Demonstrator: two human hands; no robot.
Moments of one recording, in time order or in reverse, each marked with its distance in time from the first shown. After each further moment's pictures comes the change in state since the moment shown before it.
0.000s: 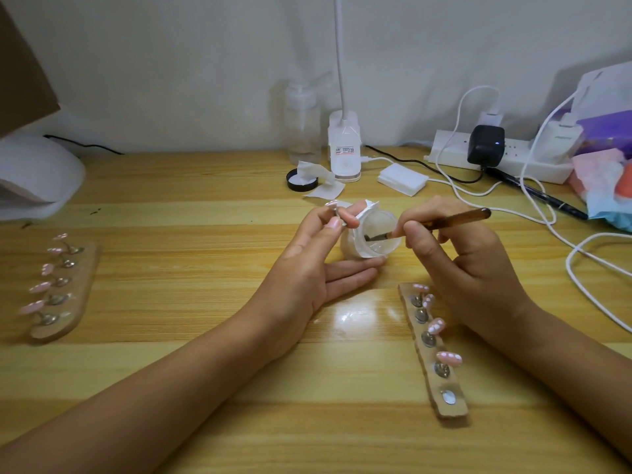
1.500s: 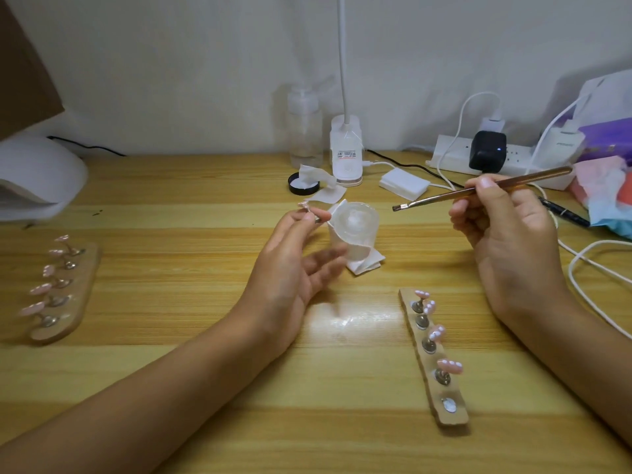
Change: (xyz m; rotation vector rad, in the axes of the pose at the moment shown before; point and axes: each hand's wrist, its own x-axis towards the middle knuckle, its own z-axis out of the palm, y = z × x) left_hand 0.006 0.002 -0.006 -0.132 0.290 0.034; right_hand 0.012 0.019 -0.017 0.694 0.484 0.545
